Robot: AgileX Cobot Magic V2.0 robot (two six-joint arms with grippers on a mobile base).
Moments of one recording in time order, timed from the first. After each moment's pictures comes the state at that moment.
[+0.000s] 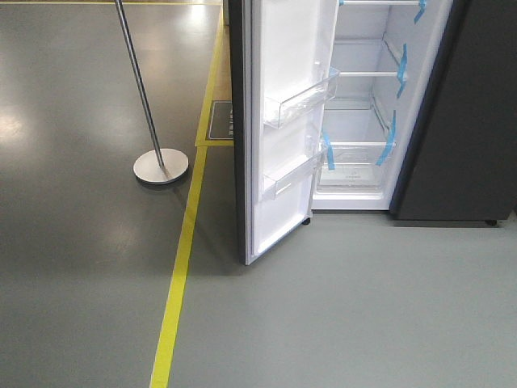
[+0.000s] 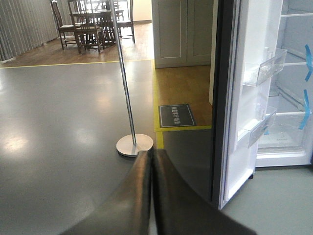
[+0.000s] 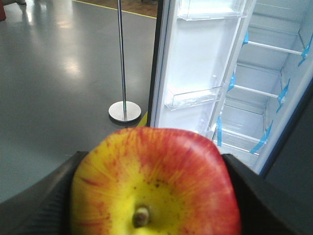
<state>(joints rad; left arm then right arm) 0.00 -0.01 0.02 0.11 0.19 -0.15 -0.01 0.74 -1.31 0.36 1.01 -0.37</state>
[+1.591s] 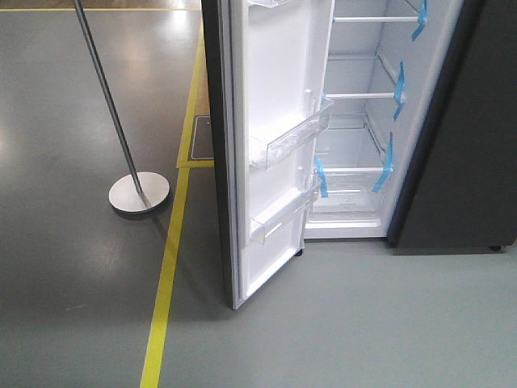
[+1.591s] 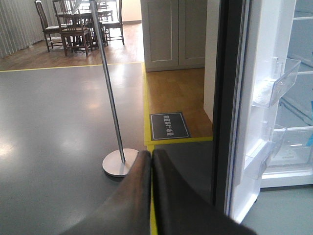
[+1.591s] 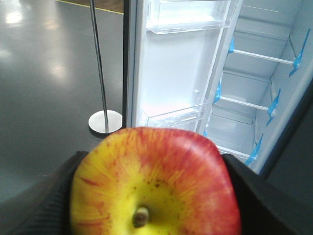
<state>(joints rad) 0.00 -0.01 0.02 0.11 0.19 -0.15 -0.01 0.74 -1.31 0.36 1.02 -0.37</state>
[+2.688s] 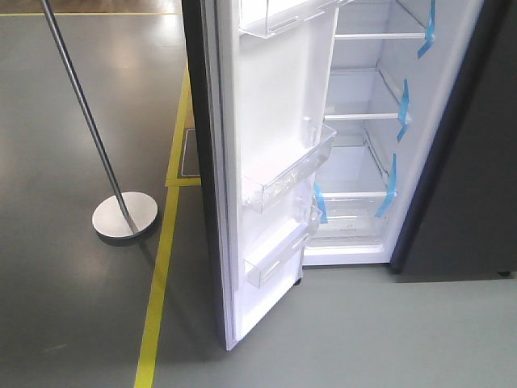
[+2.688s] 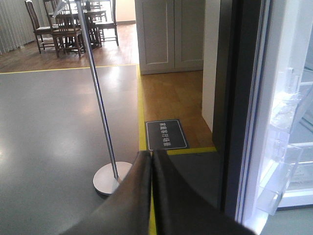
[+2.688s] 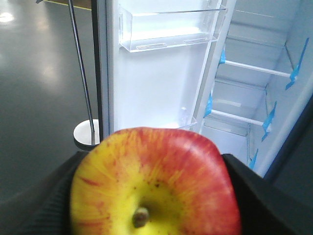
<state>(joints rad) 0.00 -0.01 0.02 0.11 0.19 -0.15 -0.01 0.74 -1.31 0.36 1.02 -0.37</state>
